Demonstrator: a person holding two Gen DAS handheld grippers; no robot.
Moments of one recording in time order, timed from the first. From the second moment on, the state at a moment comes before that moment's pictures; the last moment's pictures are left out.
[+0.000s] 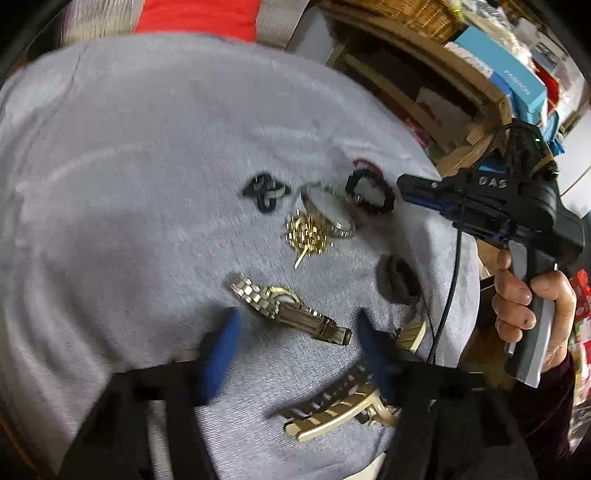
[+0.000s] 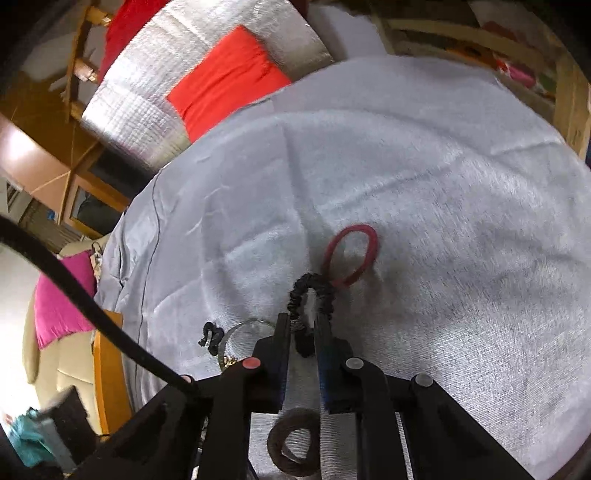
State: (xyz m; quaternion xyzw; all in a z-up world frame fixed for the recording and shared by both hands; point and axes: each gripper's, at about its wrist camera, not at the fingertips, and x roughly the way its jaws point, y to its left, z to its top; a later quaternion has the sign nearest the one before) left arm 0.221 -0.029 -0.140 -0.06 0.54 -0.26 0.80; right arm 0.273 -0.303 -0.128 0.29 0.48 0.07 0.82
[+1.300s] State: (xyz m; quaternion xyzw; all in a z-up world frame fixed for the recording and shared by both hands) left arm 0.207 -0.004 -0.102 0.09 0.41 -0.10 0.90; right arm 0.279 -0.258 -0.106 0.23 0.43 0.07 0.87
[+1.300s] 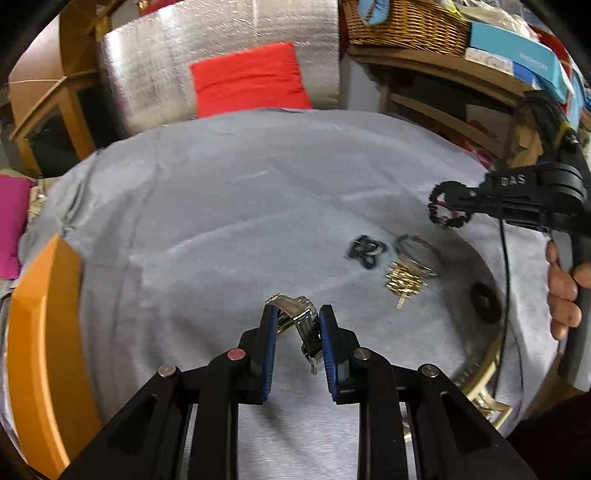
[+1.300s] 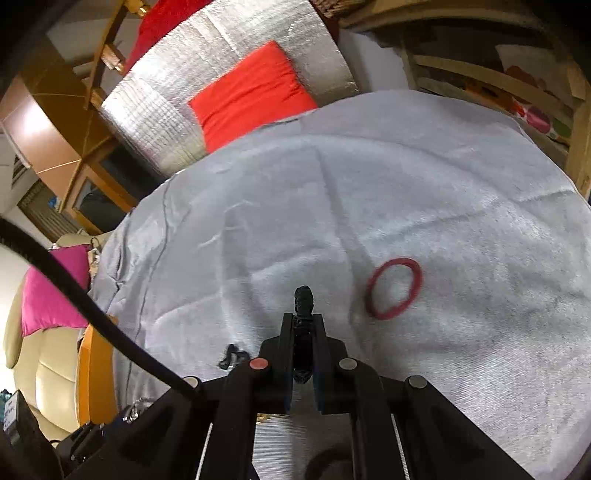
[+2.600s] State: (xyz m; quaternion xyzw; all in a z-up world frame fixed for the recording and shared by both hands) left arm 0.165 0.132 -0.031 0.01 0.29 0.06 0.96; right arm 0.228 -0.161 -0.027 0.11 0.33 0.12 0.93
